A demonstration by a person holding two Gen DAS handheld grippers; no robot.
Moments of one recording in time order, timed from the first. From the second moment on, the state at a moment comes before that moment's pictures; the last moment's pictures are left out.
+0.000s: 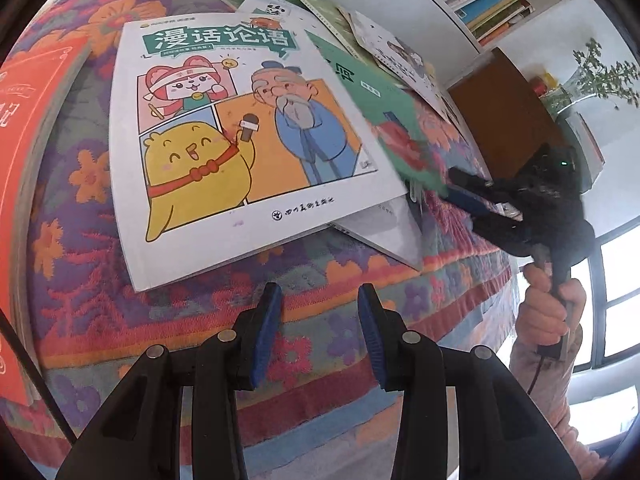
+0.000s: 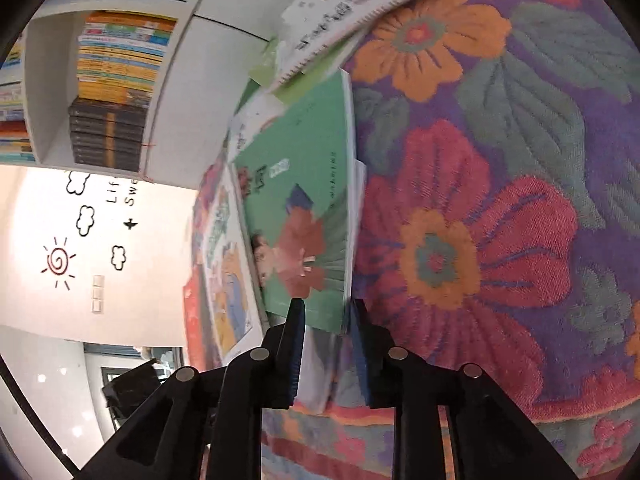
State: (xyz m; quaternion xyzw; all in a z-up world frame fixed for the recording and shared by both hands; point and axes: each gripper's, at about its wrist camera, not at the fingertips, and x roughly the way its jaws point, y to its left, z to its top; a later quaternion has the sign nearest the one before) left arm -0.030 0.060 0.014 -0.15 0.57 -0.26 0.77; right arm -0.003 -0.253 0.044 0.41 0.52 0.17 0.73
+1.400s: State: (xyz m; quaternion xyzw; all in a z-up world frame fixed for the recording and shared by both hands) left arm -0.033 0.051 0.021 -0.15 0.57 -0.26 0.77; right arm -0.059 -0.296 0.036 0.50 0.44 0.18 0.73
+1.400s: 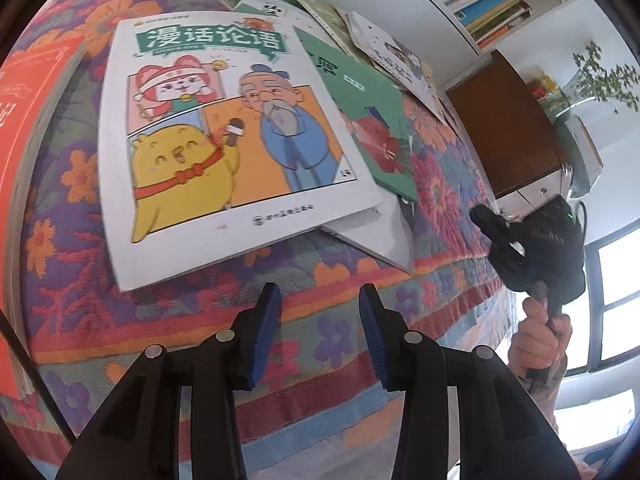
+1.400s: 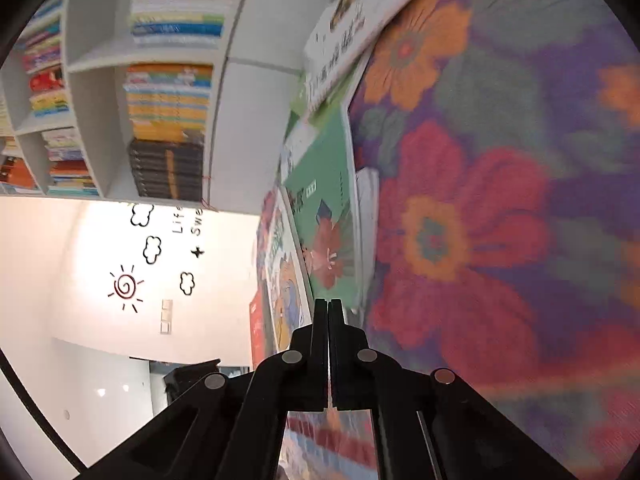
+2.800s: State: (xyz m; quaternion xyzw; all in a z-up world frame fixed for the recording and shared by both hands) left arm 0.006 -0.023 0.016 -0.26 0.52 -0.26 0.77; right arm 0.103 -0.198 0.072 0.11 0.56 0.23 0.79
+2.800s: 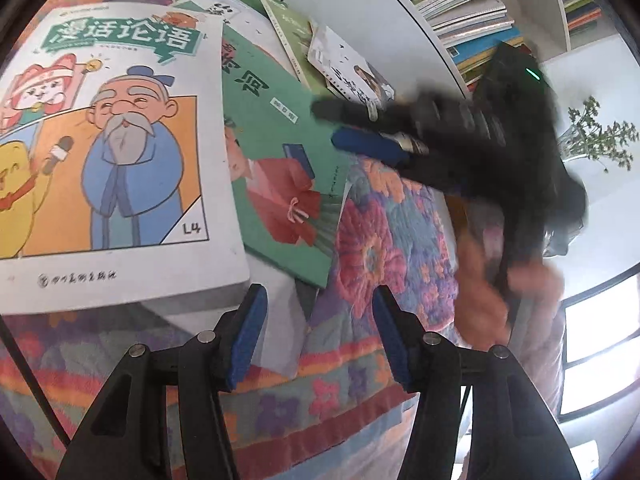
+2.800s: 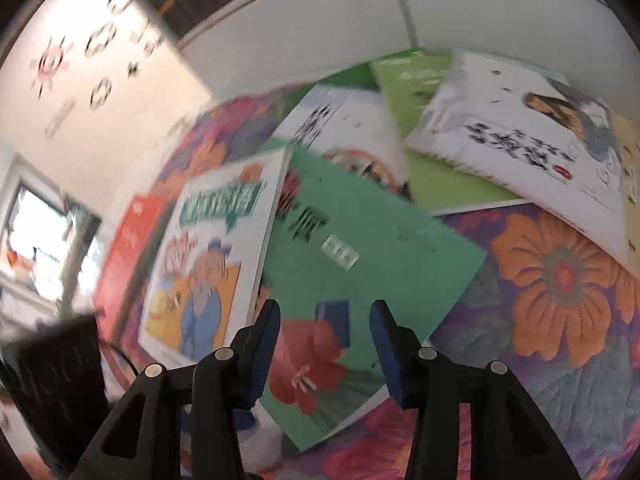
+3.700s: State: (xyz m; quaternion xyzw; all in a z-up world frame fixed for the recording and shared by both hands) left arm -0.029 -0.022 0.020 -0.18 0.57 -0.33 0.73; right arm 0.074 -0.219 0.051 0.04 0.62 0.24 0.75
